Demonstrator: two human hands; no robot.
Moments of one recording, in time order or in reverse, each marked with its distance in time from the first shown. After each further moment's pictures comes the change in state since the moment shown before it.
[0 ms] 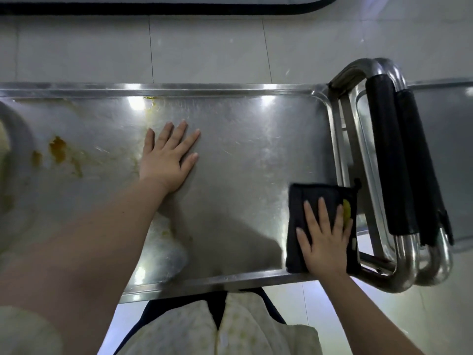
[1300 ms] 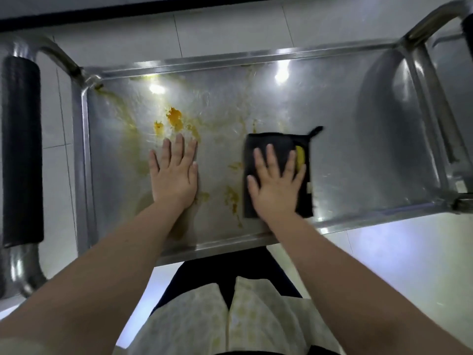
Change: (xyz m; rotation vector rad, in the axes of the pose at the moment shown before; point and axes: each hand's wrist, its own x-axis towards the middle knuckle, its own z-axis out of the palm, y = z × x) left_hand -0.165 -0.203 0.013 -0.035 0.014 -0.130; right_hand -0.028 -0.370 0.030 0.049 0.099 0.015
